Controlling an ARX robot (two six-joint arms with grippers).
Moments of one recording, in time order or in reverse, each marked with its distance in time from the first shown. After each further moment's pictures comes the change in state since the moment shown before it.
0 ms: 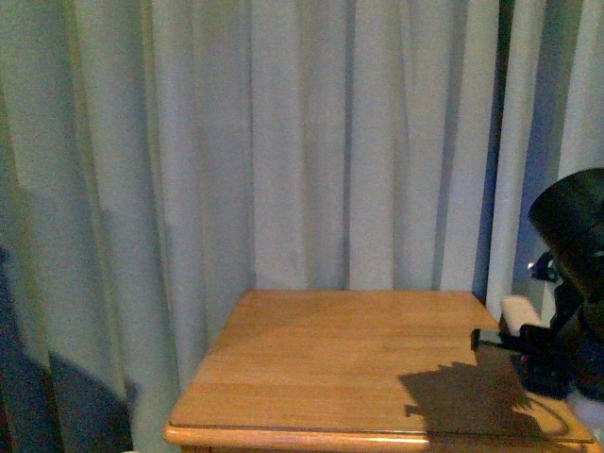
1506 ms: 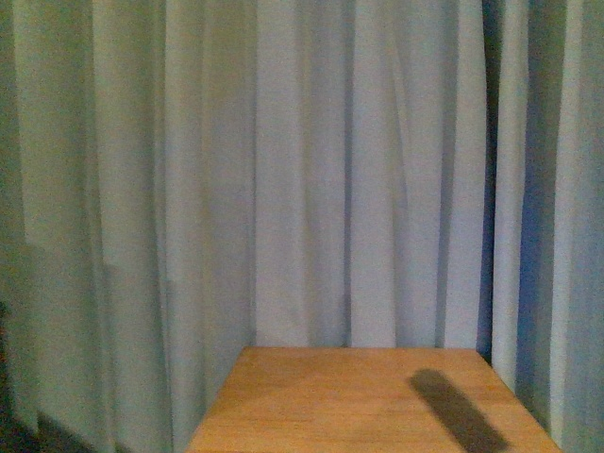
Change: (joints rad) left arm 0.000 0.000 0.000 0.000 0.000 0.000; right arm 0.254 -1.201 -0.633 0.400 0.440 -0.674
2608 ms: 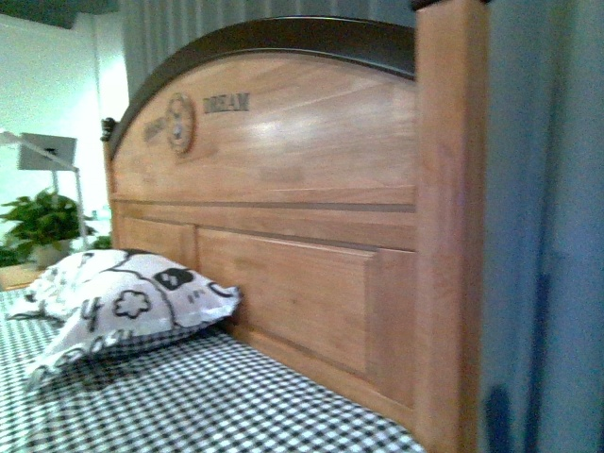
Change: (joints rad) left arm 0.001 -0.002 -0.005 -0.005 -0.001 -0.001; right arm 0.002 0.000 -0.008 0.002 0.000 -0.005
